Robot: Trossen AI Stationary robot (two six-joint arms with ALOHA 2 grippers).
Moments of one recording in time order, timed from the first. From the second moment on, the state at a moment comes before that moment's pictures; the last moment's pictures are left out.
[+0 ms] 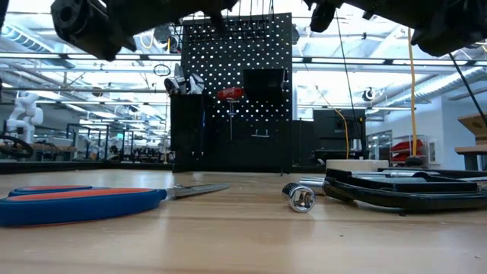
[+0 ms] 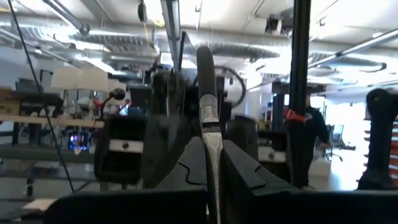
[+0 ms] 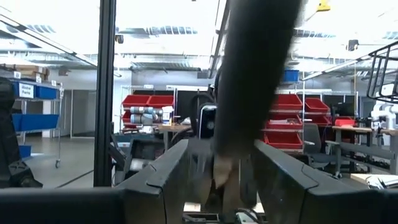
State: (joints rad) left arm -0.19 1.75 0.72 1.43 -0.09 0.01; right arm 0.27 1.58 0.58 1.43 0.24 -0.10
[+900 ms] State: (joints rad) left arm -0.18 1.80 0.78 1.21 -0.10 0.03; right arm 0.27 1.56 0.58 1.39 0.24 -0.07
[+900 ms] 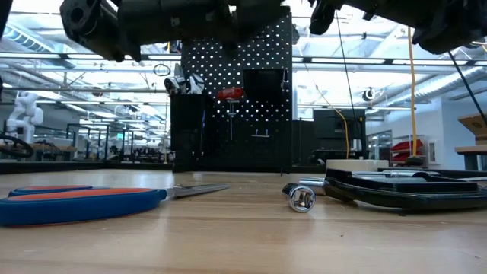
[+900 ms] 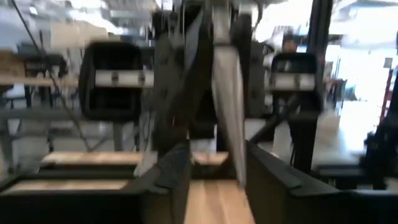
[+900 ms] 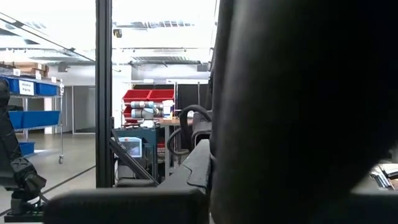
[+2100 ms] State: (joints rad) left arm -0.13 1.58 0.78 0.73 0.03 -0.04; right arm 0.20 1.53 0.79 0.39 0.12 0.16
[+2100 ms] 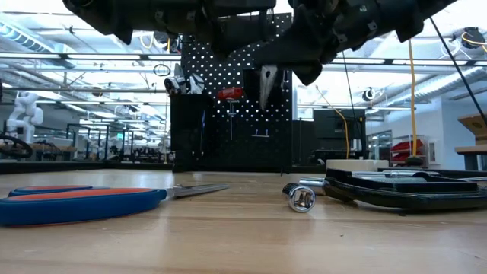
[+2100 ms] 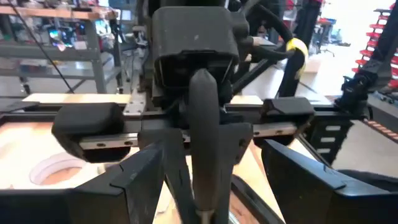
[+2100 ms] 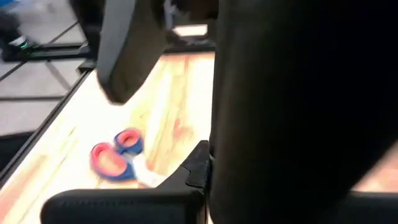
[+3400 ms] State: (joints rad) left arm -0.11 1.71 0.85 0.81 -0.03 -0.09; right arm 0.19 1.54 0.79 0.33 0.07 0.15
